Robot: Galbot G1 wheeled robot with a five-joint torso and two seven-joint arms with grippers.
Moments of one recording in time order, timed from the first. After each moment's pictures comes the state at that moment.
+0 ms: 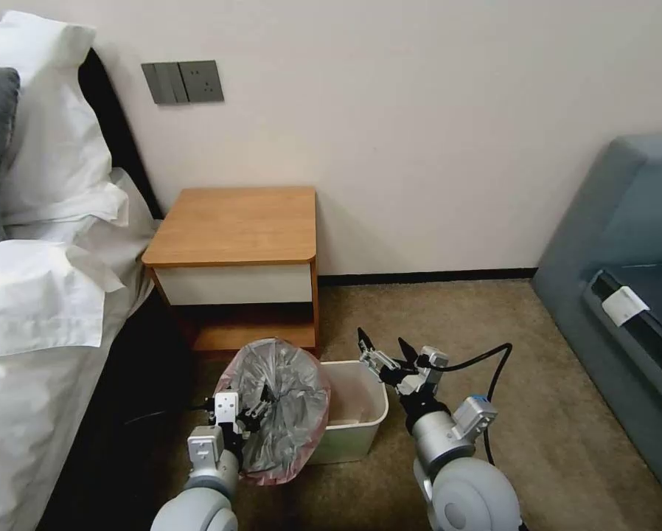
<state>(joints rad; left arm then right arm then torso) 1.63 -1.34 -0.37 -2.08 -0.27 0.37 -0.29 -1.50 1.33 0.18 2.13 0.65 -0.10 0.24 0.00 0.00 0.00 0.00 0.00</state>
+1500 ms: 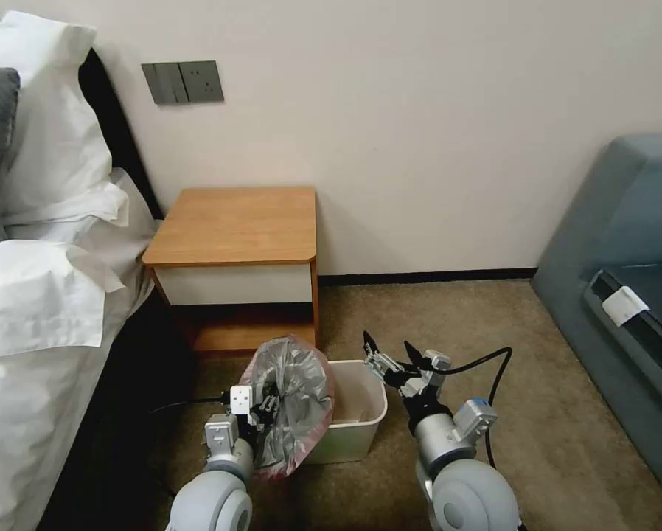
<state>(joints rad) 1.55 -1.35 -0.33 -2.01 -0.33 0.41 -0.30 -1.49 1.33 0.19 2.10 0.63 -0.09 0.25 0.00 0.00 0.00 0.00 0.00</state>
